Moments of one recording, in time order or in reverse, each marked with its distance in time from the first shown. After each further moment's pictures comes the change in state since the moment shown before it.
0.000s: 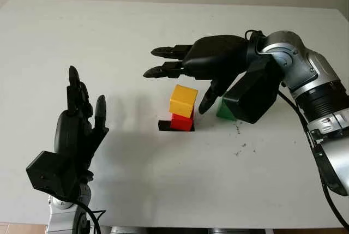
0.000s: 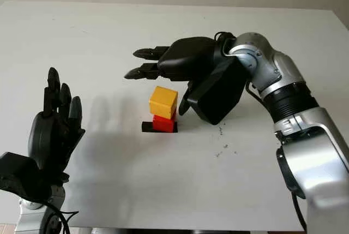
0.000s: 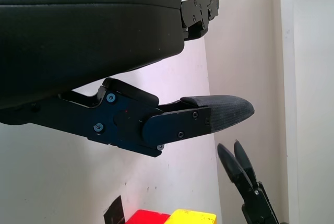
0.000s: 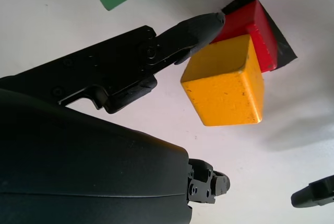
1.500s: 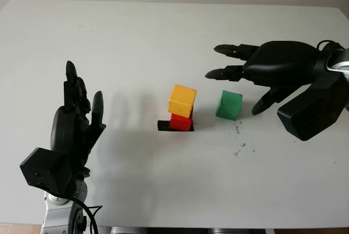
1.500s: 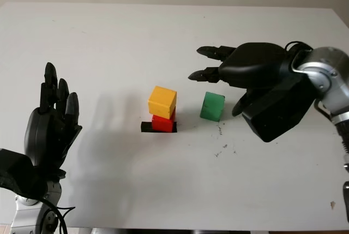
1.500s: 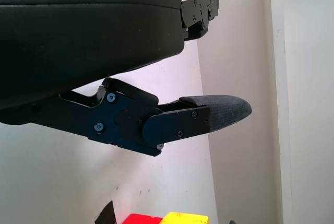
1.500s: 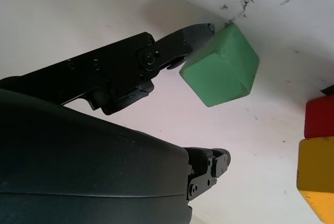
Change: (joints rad) left arm -0.031 0.030 0.026 0.018 -0.031 -0.011 -0.038; right arm 0.278 -0.300 -0.125 -0.157 -0.073 0.016 -0.154
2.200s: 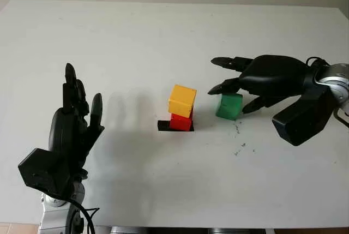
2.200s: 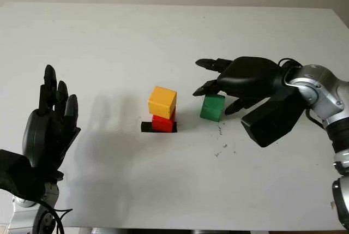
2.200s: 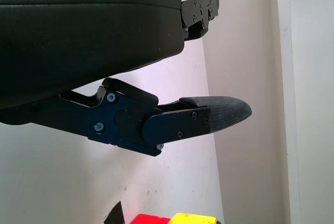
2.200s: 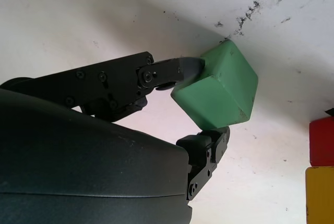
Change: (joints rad) left arm 0.019 0.009 0.003 -0.008 -0.012 0.017 -0.004; right arm -0.012 0.023 0.048 0.171 -0.082 -0.098 -0.145
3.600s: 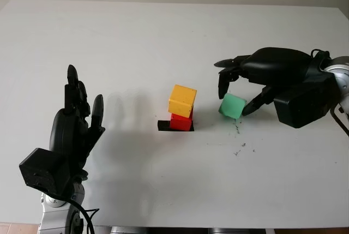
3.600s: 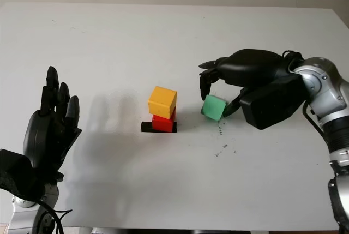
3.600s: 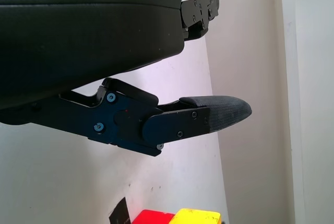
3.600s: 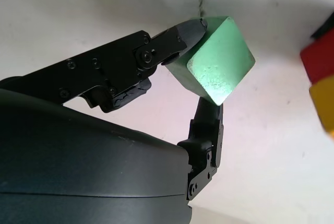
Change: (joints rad) left arm 0.001 0.003 -0.001 -0.002 0.012 0.012 -0.020; right arm -0.014 0.037 -0.078 -0.037 0.282 0.224 0.174
